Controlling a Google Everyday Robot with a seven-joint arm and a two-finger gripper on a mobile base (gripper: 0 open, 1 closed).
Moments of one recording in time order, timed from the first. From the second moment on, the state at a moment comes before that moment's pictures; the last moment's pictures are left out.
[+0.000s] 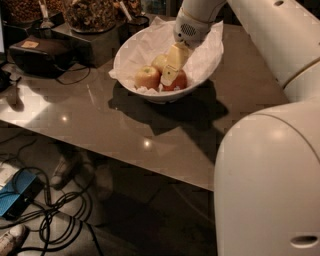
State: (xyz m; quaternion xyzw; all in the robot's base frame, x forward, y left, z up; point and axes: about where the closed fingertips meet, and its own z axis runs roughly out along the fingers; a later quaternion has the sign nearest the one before) arm 0.663 -0.059 0.911 -0.53 0.83 0.09 0.12
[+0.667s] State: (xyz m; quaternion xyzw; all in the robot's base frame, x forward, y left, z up) arm 0.670 -0.058 0.885 -0.53 0.84 0.10 0.10
